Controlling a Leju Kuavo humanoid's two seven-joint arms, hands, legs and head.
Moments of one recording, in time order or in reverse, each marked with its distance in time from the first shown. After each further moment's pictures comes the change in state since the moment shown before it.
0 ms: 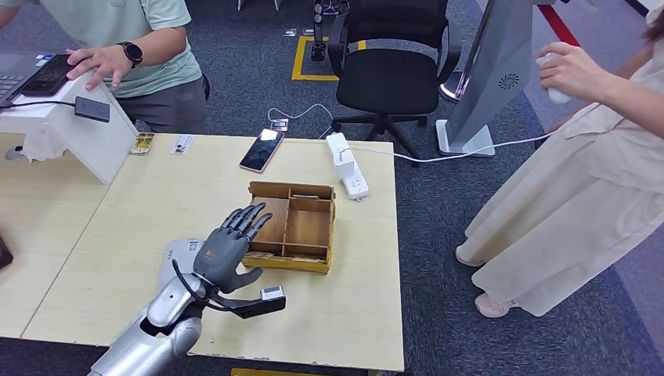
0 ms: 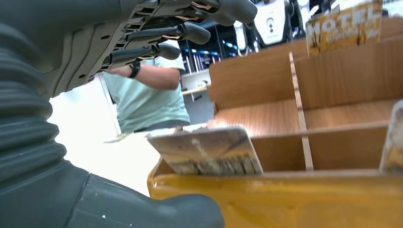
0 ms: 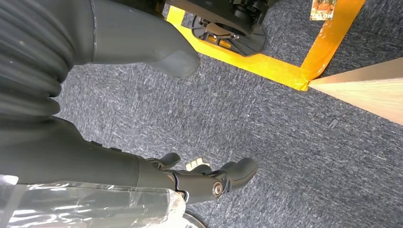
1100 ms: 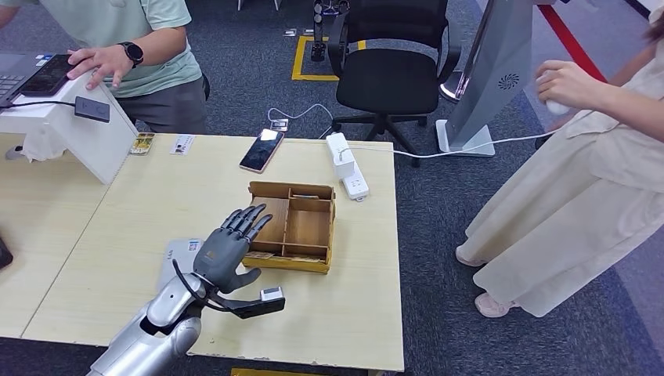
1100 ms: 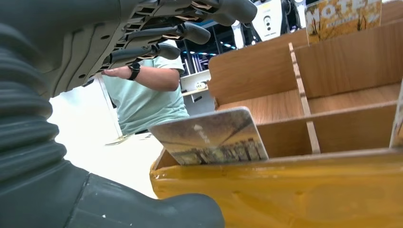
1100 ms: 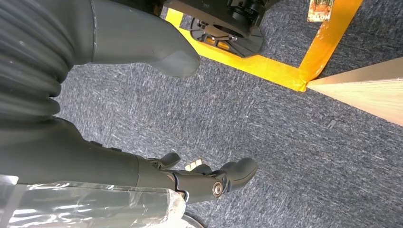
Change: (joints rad) left arm -0.006 0.002 0.000 0.018 -0.025 -0.021 -0.003; right arm 0.000 0.000 0.020 0.000 -0.026 -0.004 -0.002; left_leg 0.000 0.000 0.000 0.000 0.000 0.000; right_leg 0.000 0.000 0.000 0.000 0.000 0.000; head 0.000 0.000
